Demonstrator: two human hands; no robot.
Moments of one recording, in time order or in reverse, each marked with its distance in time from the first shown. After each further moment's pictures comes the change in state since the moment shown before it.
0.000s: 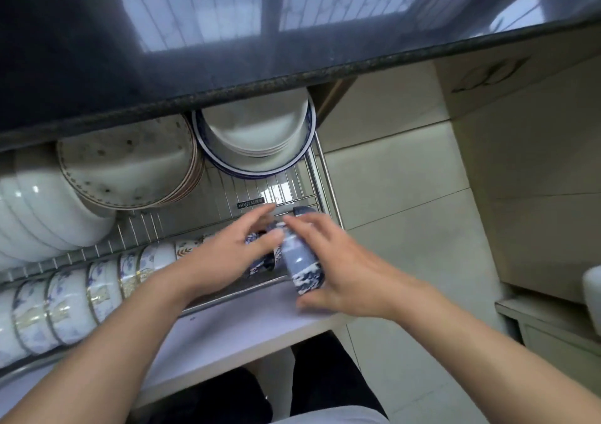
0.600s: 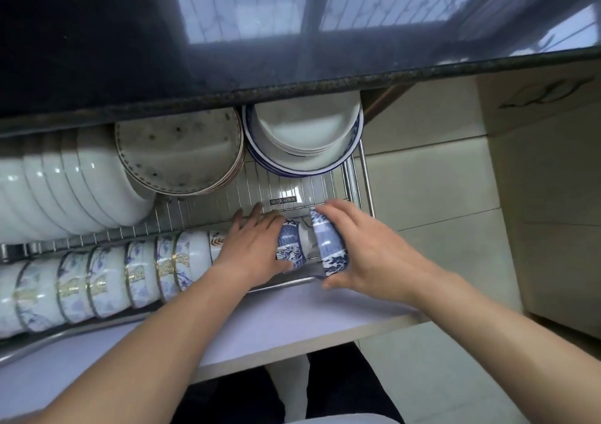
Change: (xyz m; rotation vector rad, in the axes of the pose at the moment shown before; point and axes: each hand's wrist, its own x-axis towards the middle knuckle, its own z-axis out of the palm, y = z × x) left_hand 0.045 -0.075 0.009 0.948 0.219 -0.036; right_hand 0.034 0.004 -0.007 -0.237 -0.006 -0.011
